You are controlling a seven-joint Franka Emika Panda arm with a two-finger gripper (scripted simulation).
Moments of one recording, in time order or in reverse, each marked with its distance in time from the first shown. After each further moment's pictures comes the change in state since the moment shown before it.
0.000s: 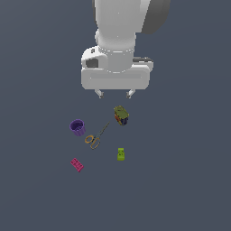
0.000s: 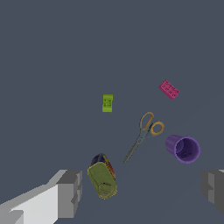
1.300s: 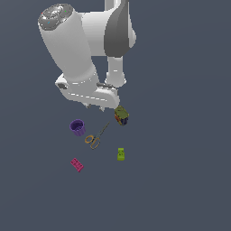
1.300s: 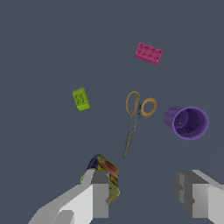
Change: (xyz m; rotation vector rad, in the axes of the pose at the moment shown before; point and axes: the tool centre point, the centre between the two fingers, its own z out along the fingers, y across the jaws) arm -0.008 0.076 0.064 0.119 -0.144 0.351
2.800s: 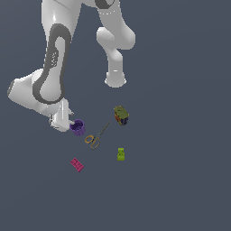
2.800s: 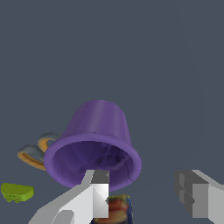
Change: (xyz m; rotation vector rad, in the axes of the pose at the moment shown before) arm -0.003 0.188 0.165 0.269 -0.364 0.942
